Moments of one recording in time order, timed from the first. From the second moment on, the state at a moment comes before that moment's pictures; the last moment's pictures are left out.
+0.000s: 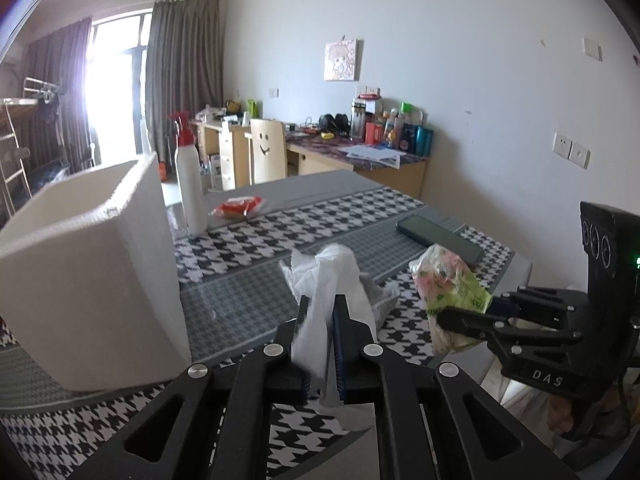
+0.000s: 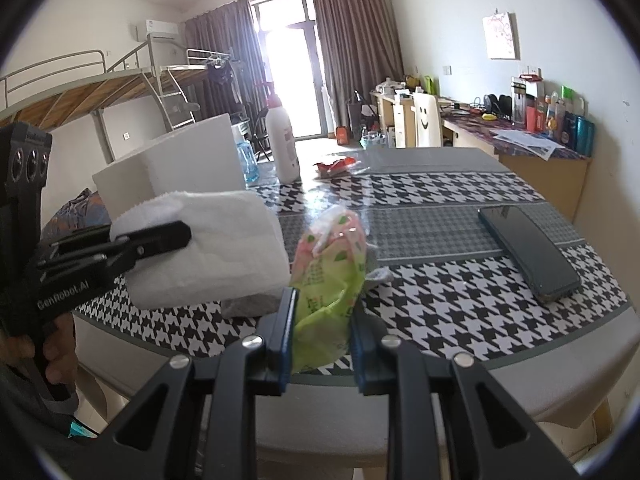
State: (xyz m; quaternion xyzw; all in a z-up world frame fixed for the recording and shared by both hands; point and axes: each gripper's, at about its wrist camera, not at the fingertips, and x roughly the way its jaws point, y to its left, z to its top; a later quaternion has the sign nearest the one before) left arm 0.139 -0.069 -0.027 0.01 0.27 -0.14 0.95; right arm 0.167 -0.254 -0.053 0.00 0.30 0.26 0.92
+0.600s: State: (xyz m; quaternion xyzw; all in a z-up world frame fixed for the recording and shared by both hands) left arm 0.139 -0.063 -0.003 0.00 0.24 -0.14 0.96; right arm 0.166 -0.249 -0.046 -0.01 0.29 0.27 0.92
